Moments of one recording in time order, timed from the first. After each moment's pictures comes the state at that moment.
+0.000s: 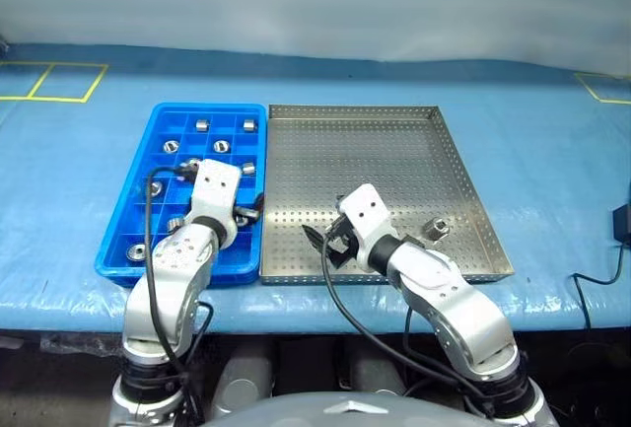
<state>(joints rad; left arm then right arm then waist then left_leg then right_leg) -0.24 0.16 -0.11 -0.65 -0.04 1.10 -0.18 -0.09 -0.28 0.32 -0.69 0.12 0.91 0.26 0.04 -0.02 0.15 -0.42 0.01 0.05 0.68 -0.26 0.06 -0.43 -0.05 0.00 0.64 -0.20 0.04</state>
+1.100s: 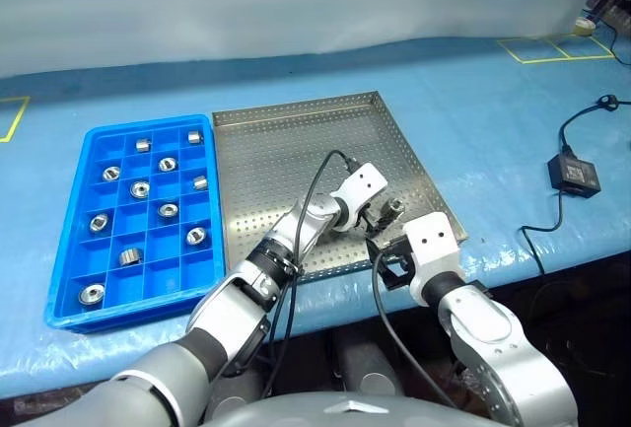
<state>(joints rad) -0.78 -0.13 -0.40 0.79 -0.01 0.27 -0.50 0.20 -0.29 0.18 -0.92 0.05 1.00 0.09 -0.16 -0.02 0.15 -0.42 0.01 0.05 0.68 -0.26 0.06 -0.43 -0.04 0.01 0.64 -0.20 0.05</state>
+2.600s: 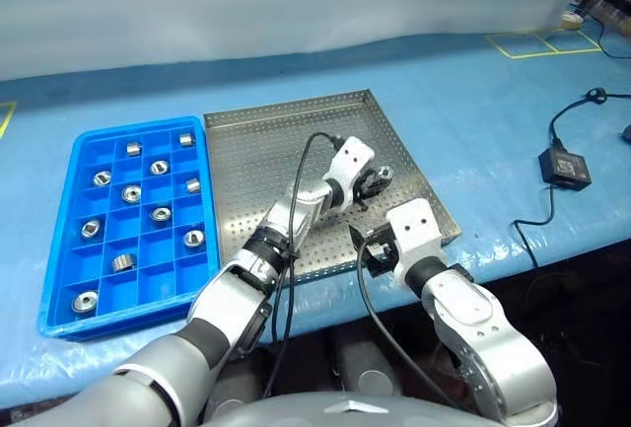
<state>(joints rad) -0.83 -0.13 -0.27 0.71 -0.13 0.18 -0.49 0.09 -0.27 0.23 -0.86 0.05 0.99 0.11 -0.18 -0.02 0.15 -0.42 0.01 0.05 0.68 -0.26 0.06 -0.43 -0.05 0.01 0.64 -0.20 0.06</state>
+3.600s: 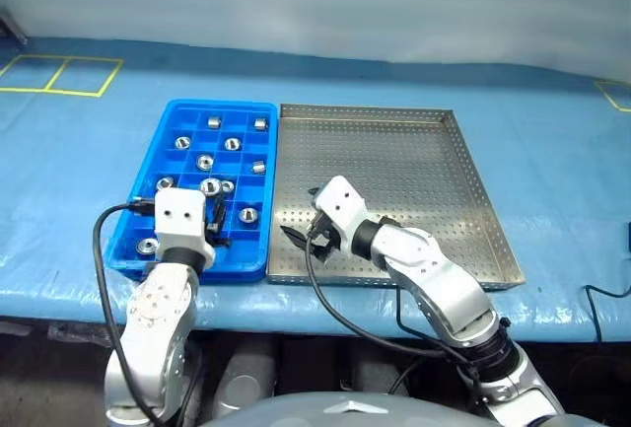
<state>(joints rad) 0.20 0.12 0.00 -0.84 0.00 0.80 -0.03 -0.28 -0.30 0.43 -0.48 0.13 0.77 0.45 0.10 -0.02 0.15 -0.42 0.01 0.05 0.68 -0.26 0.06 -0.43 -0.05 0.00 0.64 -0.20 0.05</state>
